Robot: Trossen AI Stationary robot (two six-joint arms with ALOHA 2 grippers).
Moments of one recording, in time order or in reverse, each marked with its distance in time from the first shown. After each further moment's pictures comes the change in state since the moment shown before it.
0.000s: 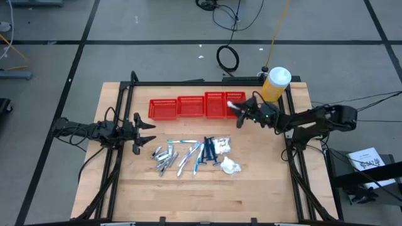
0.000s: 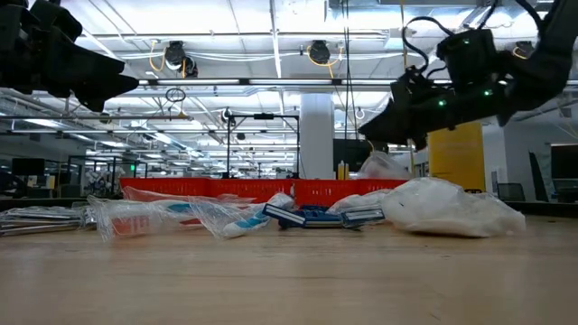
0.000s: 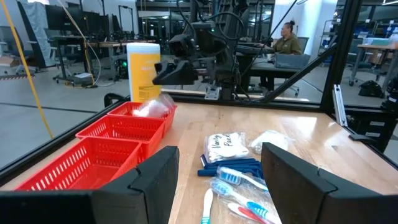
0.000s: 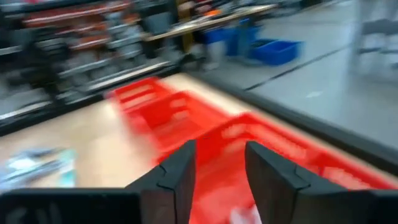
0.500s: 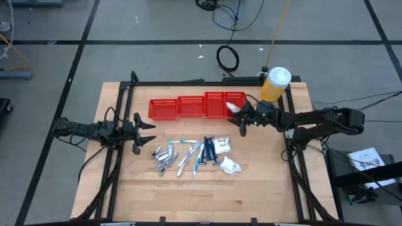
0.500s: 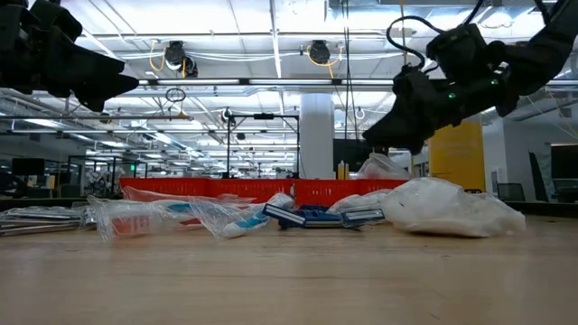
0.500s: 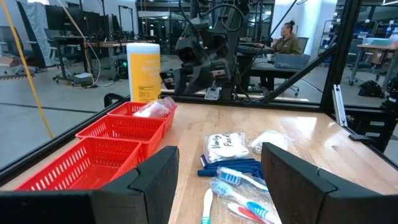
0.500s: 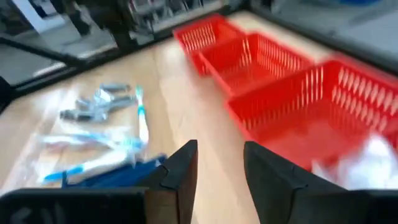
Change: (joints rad) left arm 0.000 0.000 0.000 0.000 0.000 0.000; right arm 0.003 -0.143 0.048 -0.406 -0.230 0.037
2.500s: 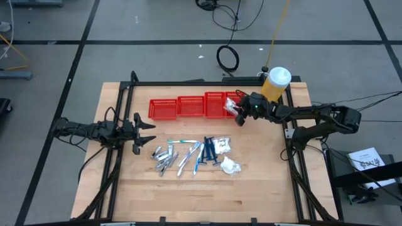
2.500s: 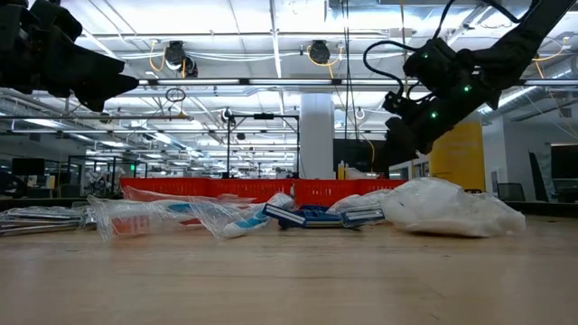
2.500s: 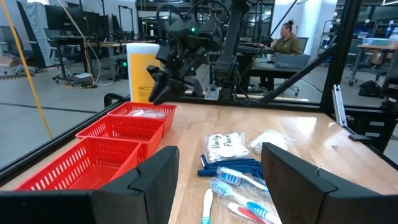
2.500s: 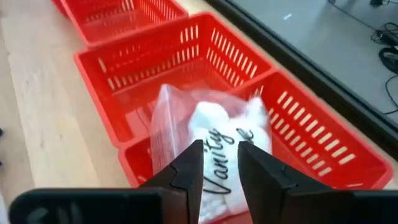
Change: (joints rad) left arm 0.000 0.000 0.000 0.000 0.000 0.000; right arm -0.099 0.098 0.132 -0.268 0.269 -0.227
